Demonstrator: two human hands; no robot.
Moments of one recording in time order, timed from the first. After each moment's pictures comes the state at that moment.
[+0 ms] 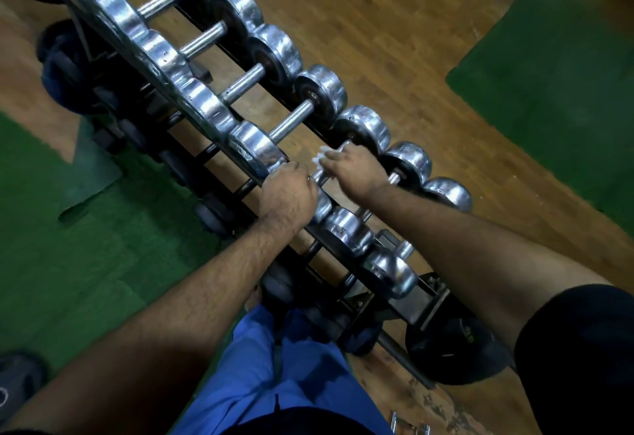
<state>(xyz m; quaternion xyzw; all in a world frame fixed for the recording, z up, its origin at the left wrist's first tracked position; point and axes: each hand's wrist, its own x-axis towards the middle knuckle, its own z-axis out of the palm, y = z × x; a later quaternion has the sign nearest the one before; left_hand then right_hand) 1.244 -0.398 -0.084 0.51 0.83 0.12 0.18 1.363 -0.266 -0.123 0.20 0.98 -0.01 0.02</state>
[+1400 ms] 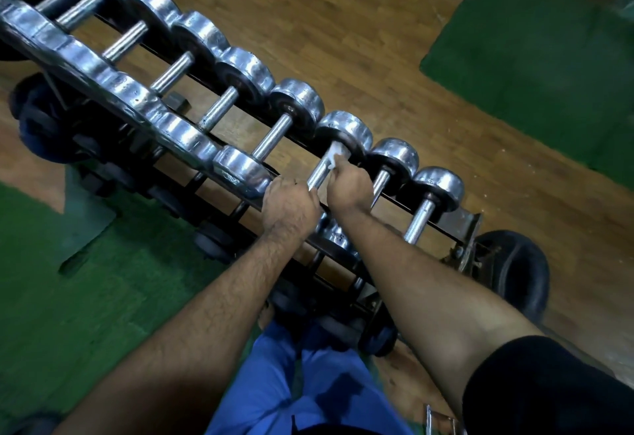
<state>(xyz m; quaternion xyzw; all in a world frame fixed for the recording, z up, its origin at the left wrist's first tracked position) 1.249 -0.381 -0.097 0.57 0.81 0.00 0.16 1.345 -0.307 -0.136 0.65 0.73 -0.18 -0.10</state>
